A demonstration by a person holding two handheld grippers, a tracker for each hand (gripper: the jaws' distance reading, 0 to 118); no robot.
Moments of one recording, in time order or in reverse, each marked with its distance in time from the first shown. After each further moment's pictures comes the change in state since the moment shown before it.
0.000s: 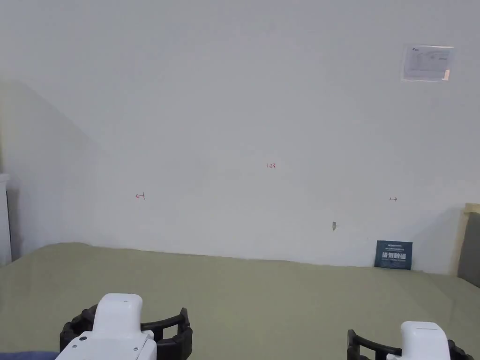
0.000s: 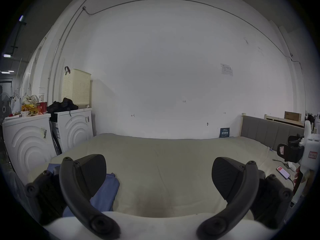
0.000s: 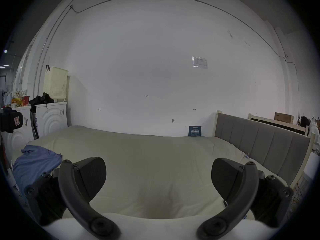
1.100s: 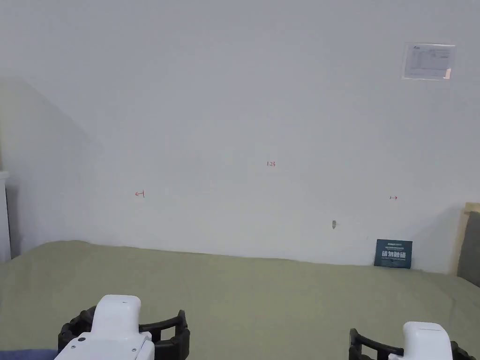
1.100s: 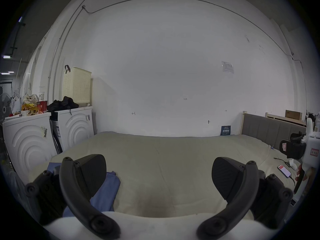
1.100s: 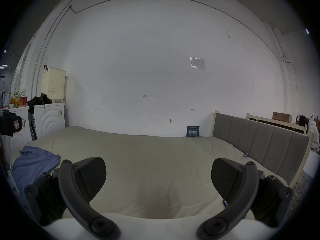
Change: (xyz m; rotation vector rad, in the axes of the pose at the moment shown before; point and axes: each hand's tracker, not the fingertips) left arm -0.001 -0.006 -0.006 -0.017 0.005 -0.003; right arm 0.002 -0.002 -0.002 0.005 -0.016 -0.009
